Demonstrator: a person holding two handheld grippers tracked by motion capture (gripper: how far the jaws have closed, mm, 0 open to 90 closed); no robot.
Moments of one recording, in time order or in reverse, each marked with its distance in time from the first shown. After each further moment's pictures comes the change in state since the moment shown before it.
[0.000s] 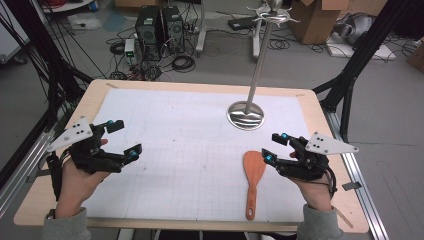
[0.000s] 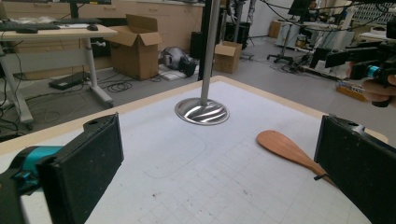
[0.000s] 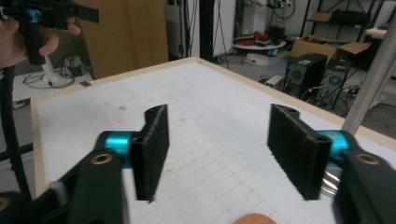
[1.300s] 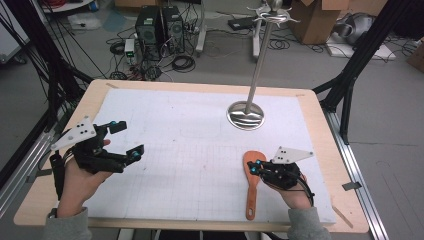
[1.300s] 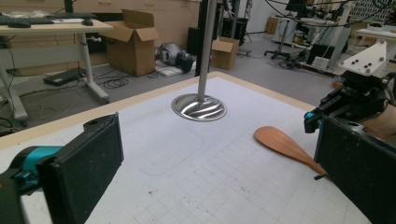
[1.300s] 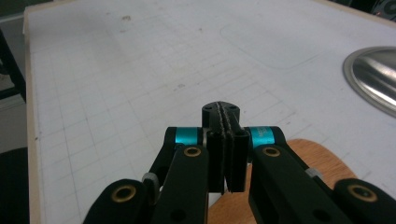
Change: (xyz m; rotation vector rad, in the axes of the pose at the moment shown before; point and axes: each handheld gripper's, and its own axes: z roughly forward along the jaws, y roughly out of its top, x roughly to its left) left arm 0.000 -0.002 0.005 0.015 -0.011 -0.008; right arm -0.001 -0.069 0.049 0.275 0.090 -0.003
